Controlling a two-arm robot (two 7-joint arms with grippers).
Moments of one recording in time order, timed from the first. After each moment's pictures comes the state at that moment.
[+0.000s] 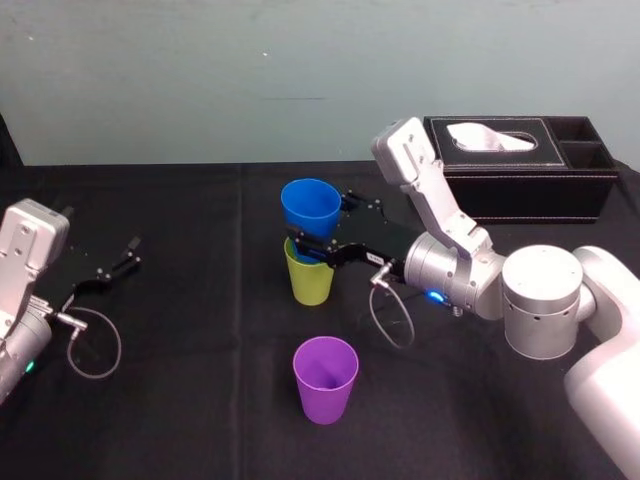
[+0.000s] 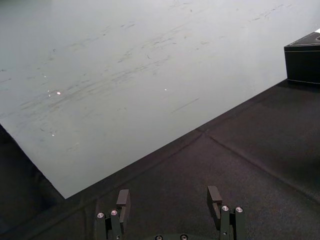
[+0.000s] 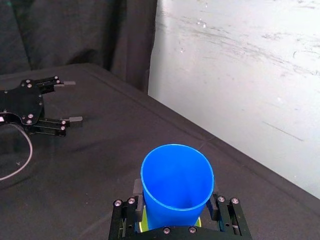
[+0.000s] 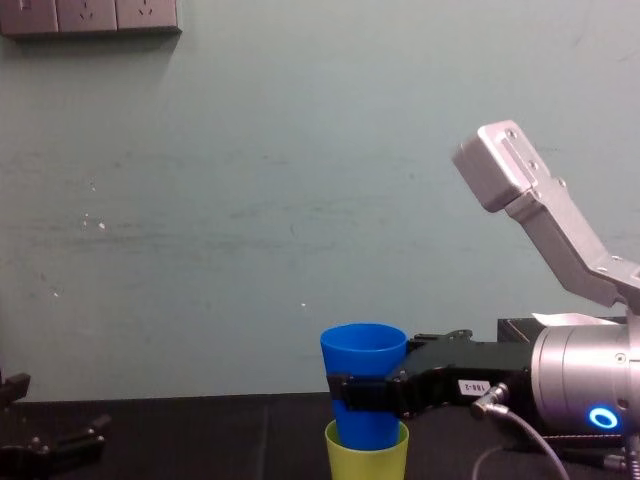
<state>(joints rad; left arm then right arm) -0.20 0.60 0.45 -1.41 -0.25 -0.12 0.03 0.42 0.29 -0.48 -1.38 0.19 0.19 0.42</state>
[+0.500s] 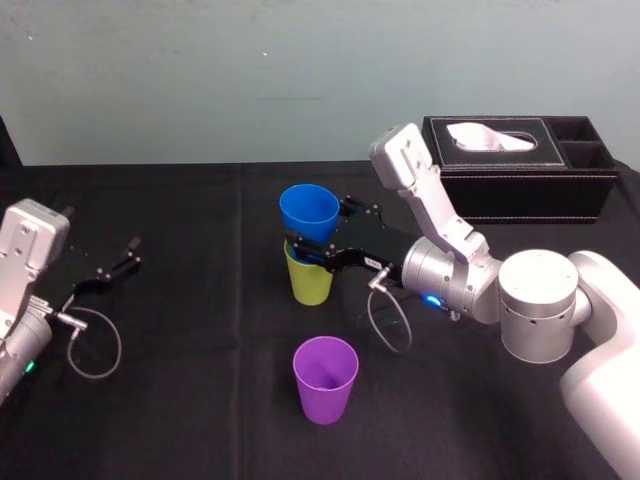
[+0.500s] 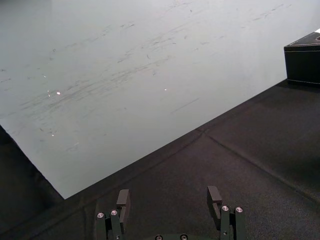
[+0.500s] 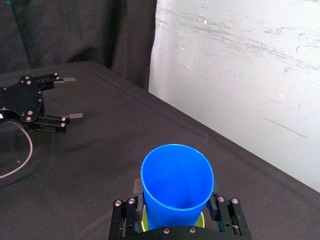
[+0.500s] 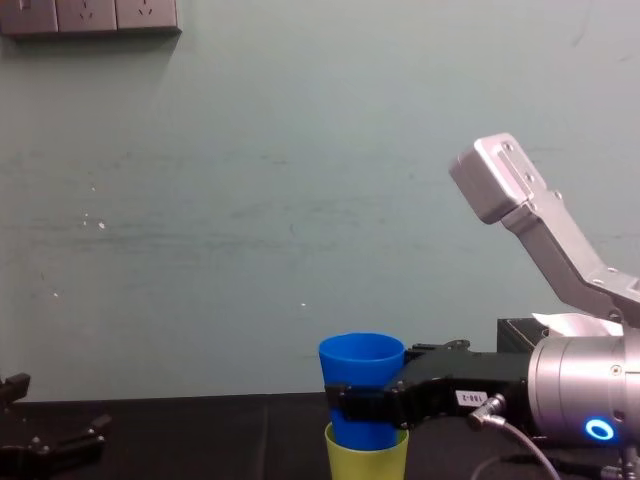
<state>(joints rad) -0.20 0.60 0.45 -1.41 -0.25 -0.12 0.03 0.42 0.29 -0.48 -1.36 0.19 0.19 0.42</state>
